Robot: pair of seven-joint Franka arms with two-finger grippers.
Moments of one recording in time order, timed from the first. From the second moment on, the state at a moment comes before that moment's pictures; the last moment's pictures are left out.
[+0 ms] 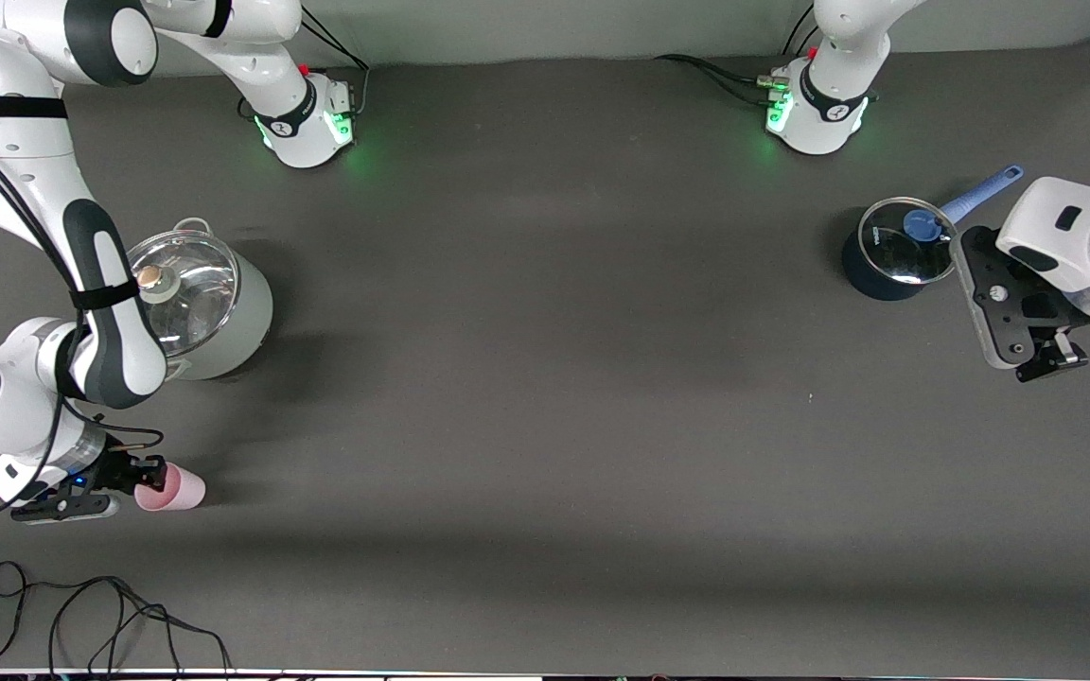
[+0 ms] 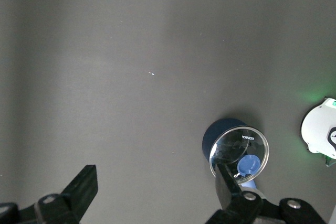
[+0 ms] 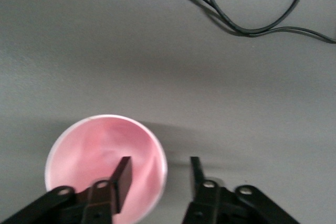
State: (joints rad) left arm 0.58 0.39 -0.92 -1.27 0.33 1.35 1.11; right arm -0.13 0.68 -0.10 -1.65 0.02 2.53 -0.32
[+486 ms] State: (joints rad) left arm 0.50 0.39 -0.85 -1.27 0.33 1.34 1.11; right arm -0.15 0.56 -0.10 -1.52 0.02 2.13 -0.37
